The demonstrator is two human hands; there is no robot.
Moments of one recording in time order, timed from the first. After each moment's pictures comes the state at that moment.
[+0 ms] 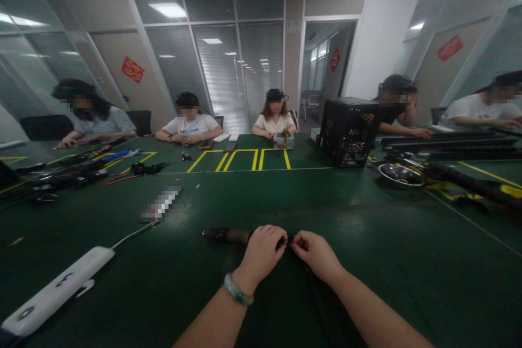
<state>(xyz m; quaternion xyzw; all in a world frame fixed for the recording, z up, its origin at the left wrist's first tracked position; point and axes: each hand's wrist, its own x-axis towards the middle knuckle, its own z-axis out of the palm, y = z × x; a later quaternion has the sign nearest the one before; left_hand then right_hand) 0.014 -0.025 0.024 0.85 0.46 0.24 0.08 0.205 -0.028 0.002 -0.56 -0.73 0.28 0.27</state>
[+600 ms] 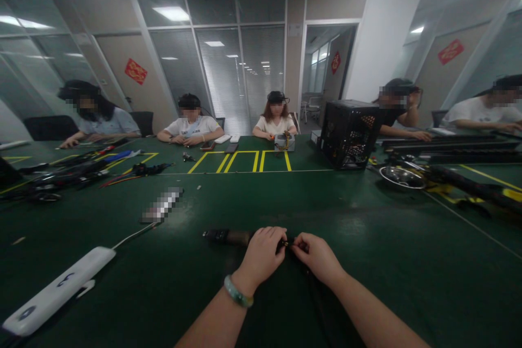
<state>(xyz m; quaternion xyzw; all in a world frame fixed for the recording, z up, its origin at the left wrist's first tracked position) 0.012 -0.026 0.024 0.85 0.46 0.24 0.09 0.205 -0.026 -0.002 -0.55 -0.72 0.29 0.29</state>
